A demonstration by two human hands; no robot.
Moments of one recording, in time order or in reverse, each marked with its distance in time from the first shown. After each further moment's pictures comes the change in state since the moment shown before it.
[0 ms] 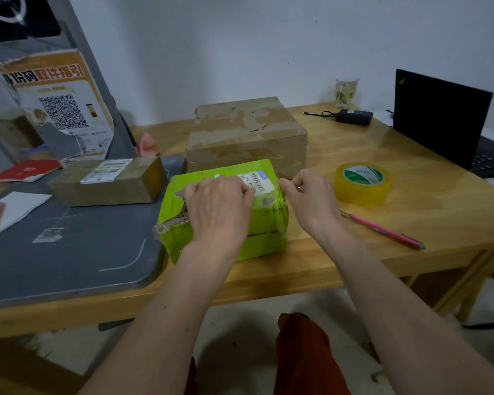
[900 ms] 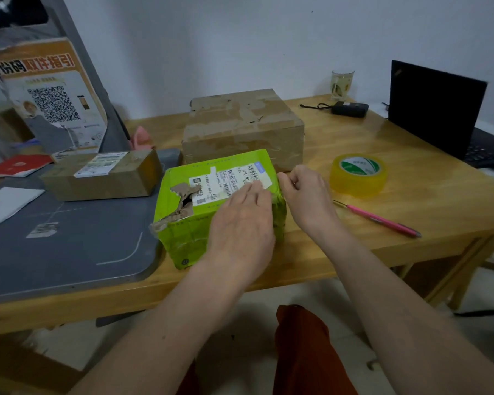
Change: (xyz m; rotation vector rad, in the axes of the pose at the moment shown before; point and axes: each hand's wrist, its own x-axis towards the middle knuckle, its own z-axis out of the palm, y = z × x) left_hand -0.040 0.010 0.004 0.082 -0.188 0.382; right_hand -0.005 0.009 0.012 -0.063 0.026 -0.034
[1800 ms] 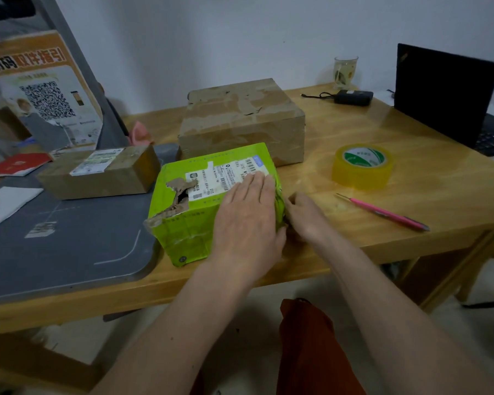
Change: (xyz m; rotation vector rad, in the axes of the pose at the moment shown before) left_hand 0.003 0.004 0.012 0.020 0.014 0.027; right_hand -0.005 0.033 0.027 0.158 -0.361 0.365
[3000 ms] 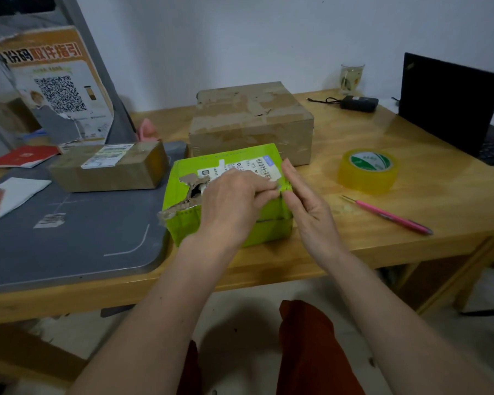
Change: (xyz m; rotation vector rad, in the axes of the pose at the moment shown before) left_hand 0.016 -0.042 0.002 -0.452 0.247 -0.072; right_hand -0.032 0.003 0.005 0.515 -0.054 -0.665
